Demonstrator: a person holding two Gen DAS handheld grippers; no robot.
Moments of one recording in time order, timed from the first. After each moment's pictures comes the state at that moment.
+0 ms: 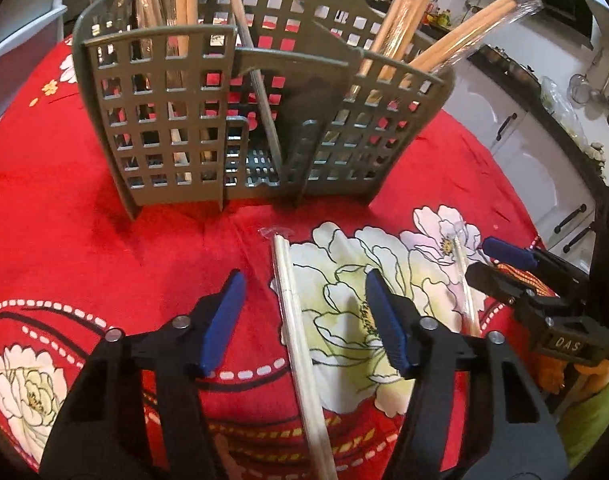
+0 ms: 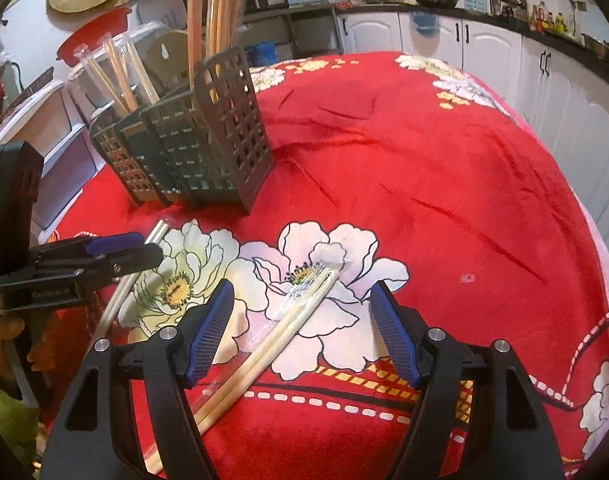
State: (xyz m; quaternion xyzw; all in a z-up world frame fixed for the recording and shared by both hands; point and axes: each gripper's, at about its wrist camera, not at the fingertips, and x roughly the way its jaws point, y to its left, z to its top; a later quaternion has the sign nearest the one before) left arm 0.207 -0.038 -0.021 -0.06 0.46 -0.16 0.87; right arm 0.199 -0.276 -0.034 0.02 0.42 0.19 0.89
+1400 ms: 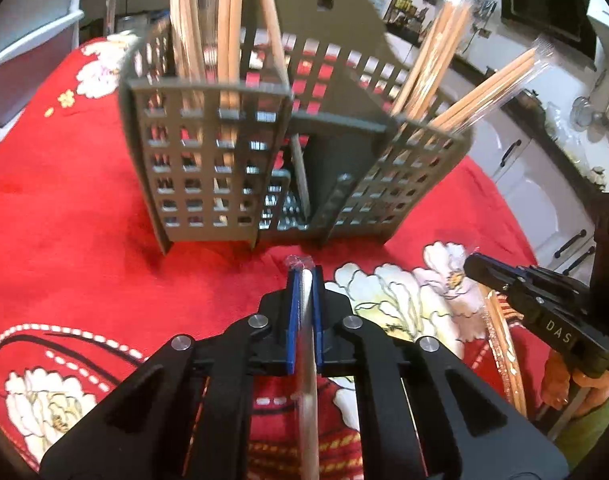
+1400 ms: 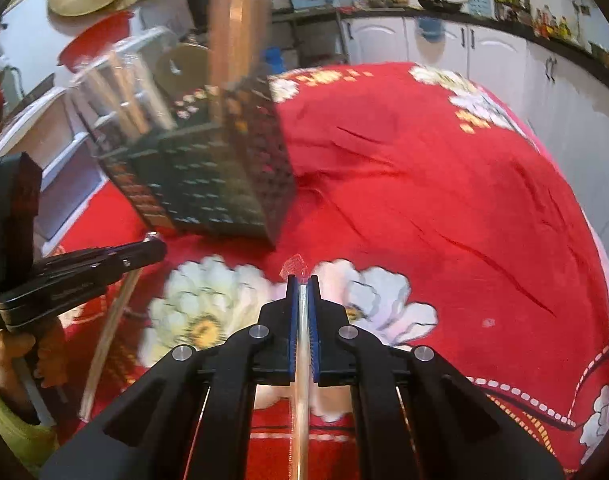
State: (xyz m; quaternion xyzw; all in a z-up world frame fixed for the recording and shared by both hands) left arm 0.211 -0.021 -0.002 -0.08 0.42 -0.15 0.89; right arm 0.213 -0.249 -0.012 0.03 0.40 0.20 0.89
